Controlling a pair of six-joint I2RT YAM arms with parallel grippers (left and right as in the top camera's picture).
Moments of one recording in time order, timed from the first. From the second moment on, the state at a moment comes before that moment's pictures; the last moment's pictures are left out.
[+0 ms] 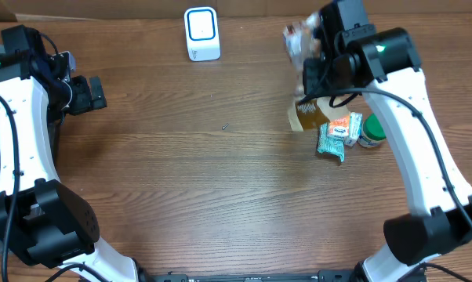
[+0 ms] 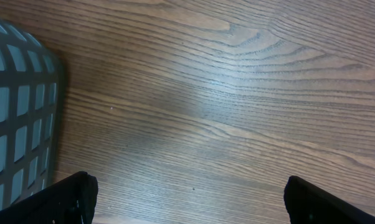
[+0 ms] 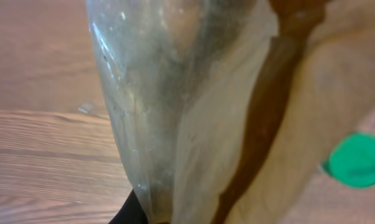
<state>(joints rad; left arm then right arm) 0.33 1.85 1.76 -1.20 0.10 0.03 0.30 1.79 1.96 -1.35 0.00 0.26</state>
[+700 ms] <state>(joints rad) 0.33 1.85 1.76 -1.20 0.10 0.03 0.14 1.82 1.44 -1.09 -0.02 0.23</state>
